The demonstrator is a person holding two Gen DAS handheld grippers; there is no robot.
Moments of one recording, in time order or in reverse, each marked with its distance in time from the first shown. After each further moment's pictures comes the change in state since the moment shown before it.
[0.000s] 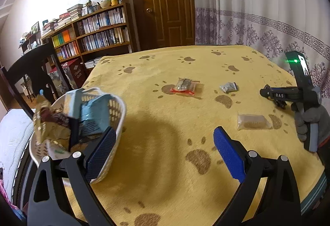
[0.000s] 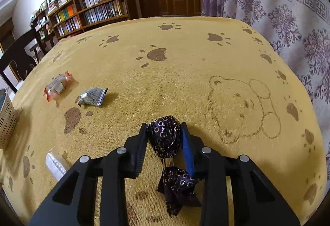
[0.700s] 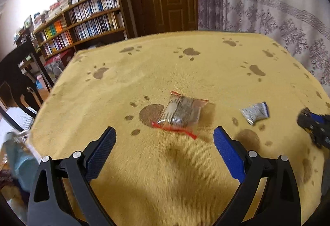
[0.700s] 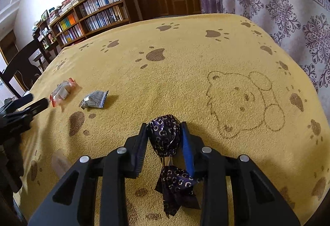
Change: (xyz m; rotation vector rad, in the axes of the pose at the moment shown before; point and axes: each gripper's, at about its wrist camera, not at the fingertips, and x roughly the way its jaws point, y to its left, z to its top) left arm 0.166 -0.037 0.067 -0.001 0.141 0.019; right arm -0.001 -0.009 -0.004 0.053 -0.009 0.059
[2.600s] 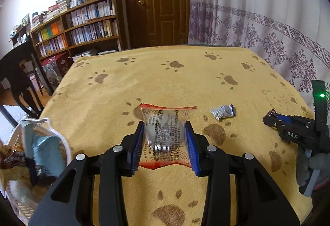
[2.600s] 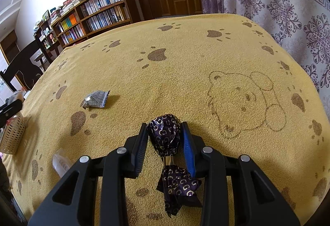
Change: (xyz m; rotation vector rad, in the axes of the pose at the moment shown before) left arm -0.090 0.005 -0.022 -0.038 -0.100 -0.068; right arm 0.000 0.000 0.000 0.000 0.000 0.006
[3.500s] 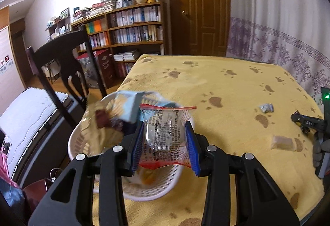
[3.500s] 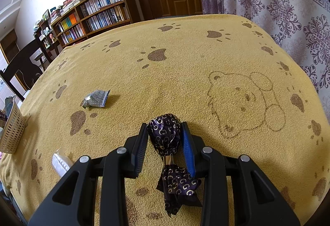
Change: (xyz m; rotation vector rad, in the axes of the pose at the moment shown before) left arm -0.094 0.116 -0.056 -0.131 -0.041 0.220; right arm 0.000 0.000 -0.001 0.000 0.000 -0.001
